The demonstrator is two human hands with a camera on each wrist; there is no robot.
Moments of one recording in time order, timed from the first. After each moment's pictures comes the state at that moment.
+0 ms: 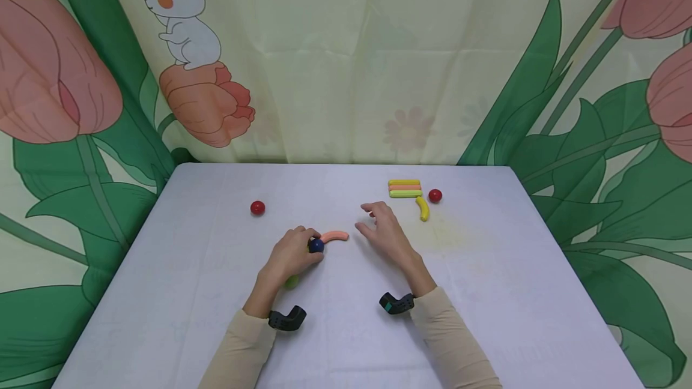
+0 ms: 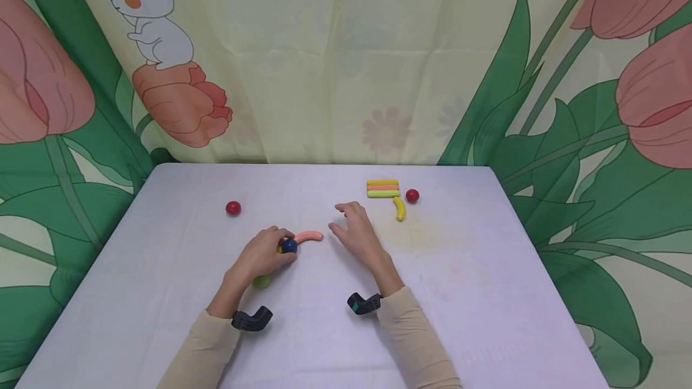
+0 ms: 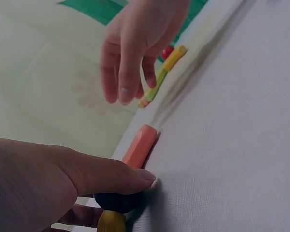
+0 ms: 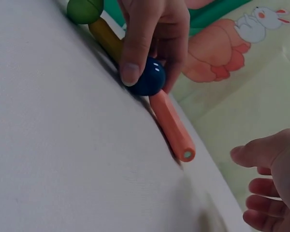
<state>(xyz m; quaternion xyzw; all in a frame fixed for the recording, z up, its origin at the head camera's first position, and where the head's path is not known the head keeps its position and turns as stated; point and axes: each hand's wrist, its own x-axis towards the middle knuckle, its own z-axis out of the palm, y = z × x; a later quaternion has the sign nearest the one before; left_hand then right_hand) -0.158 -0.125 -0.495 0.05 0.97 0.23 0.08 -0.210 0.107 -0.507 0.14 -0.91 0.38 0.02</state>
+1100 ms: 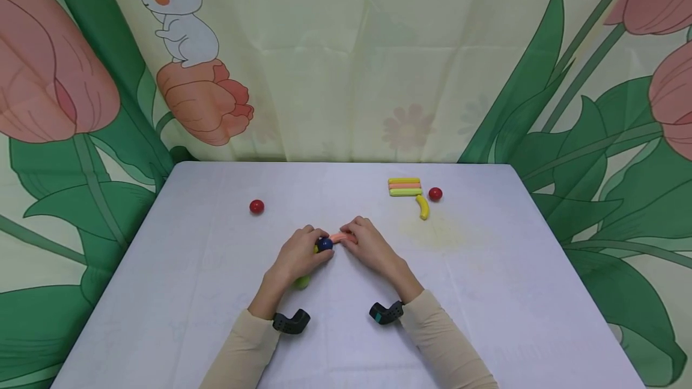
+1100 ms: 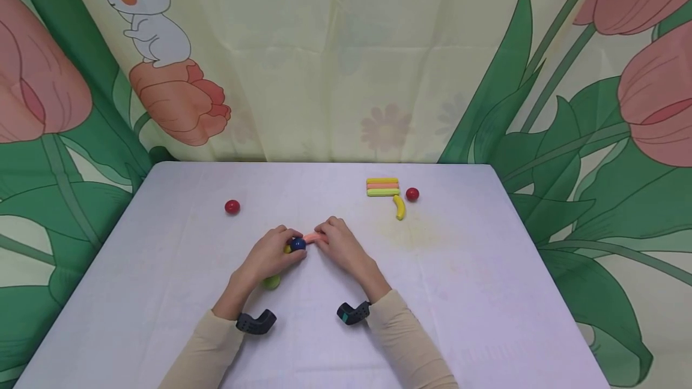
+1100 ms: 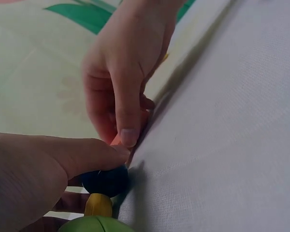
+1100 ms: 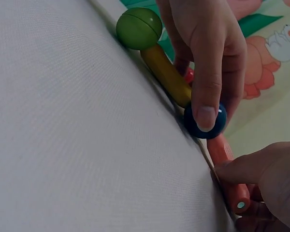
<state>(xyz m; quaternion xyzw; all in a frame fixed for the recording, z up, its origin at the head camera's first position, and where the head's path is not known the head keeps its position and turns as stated) -0.156 -0.114 -0.501 0.09 0.96 0.25 0.04 -0.191 0.079 -0.515 0.23 -0.92 0.31 -0.03</state>
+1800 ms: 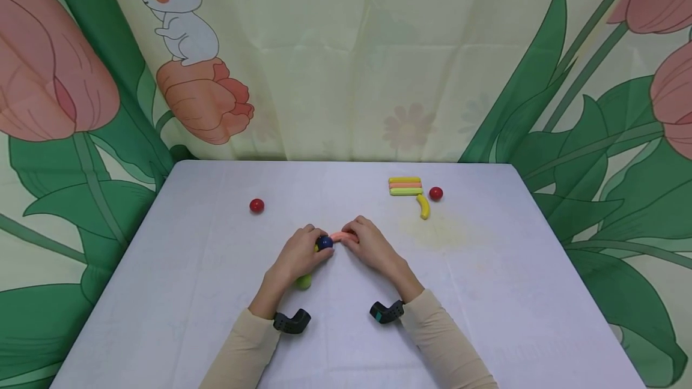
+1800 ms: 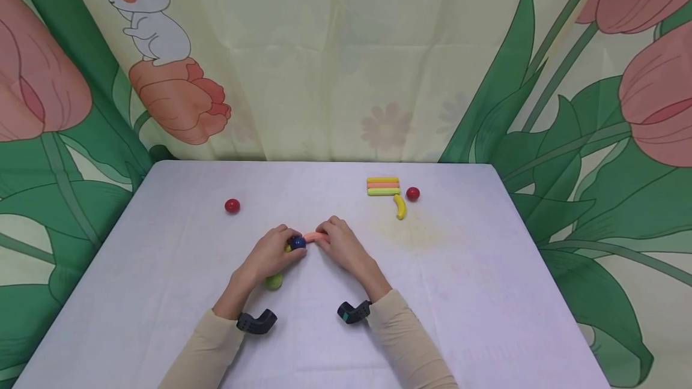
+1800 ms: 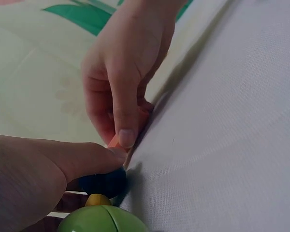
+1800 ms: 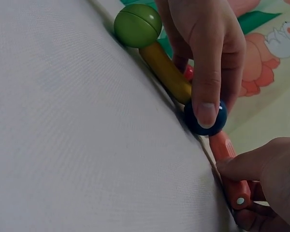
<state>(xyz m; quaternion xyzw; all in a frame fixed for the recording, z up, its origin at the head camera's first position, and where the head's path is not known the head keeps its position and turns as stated) -0.157 -0.113 -0.502 0.09 0.96 0.26 0.05 -0.193 0.081 -0.519 0.22 -0.92 0.31 -0.02</state>
